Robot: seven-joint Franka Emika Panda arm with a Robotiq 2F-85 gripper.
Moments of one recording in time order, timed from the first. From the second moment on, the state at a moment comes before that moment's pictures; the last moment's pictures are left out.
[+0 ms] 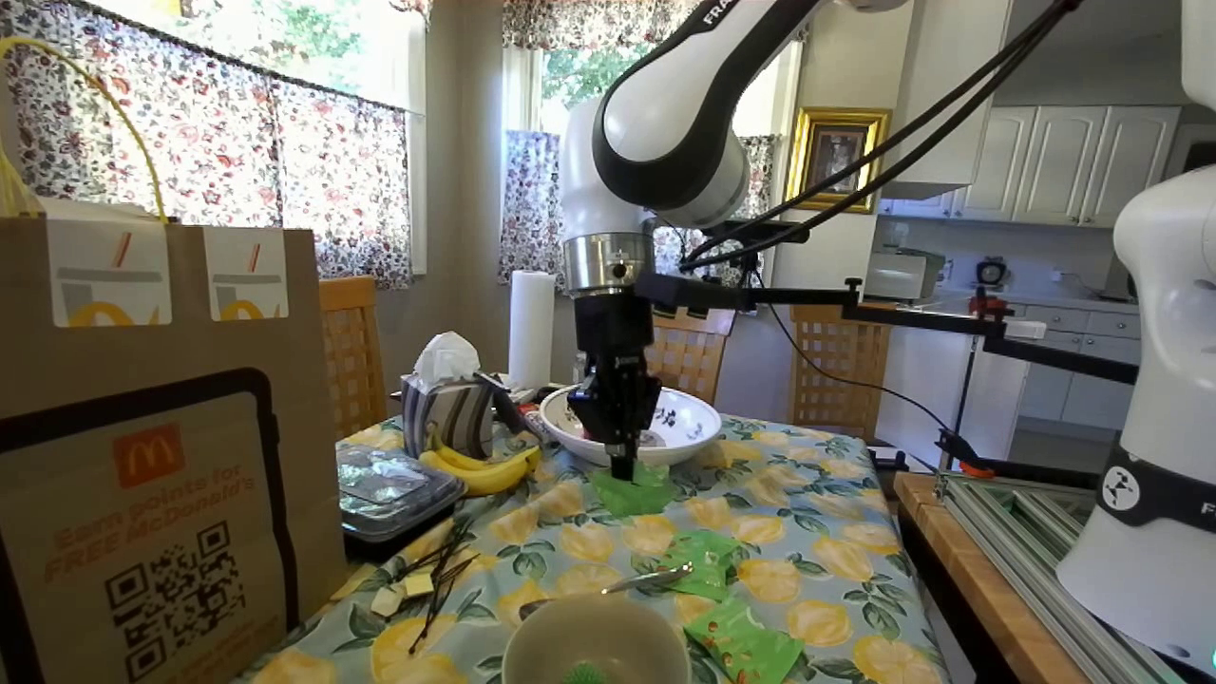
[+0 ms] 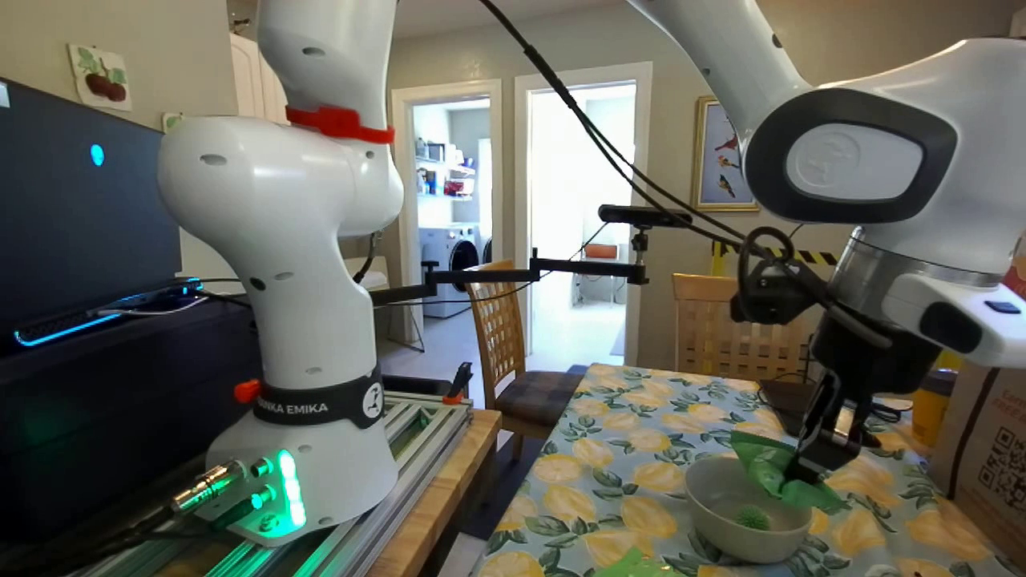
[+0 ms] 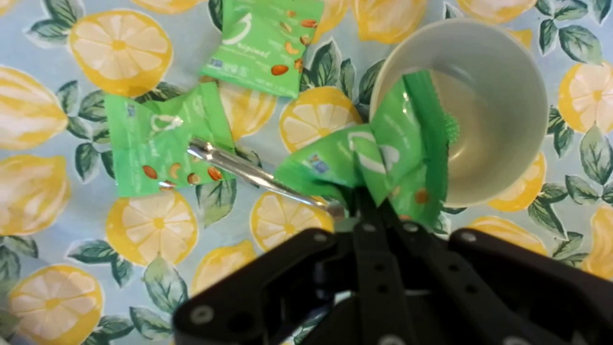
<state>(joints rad) -0.04 0.26 -0.01 -2.26 0.24 2.33 0.18</state>
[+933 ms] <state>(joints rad) 0.04 0.49 -0.13 -2.14 -0.04 2.53 0.43</state>
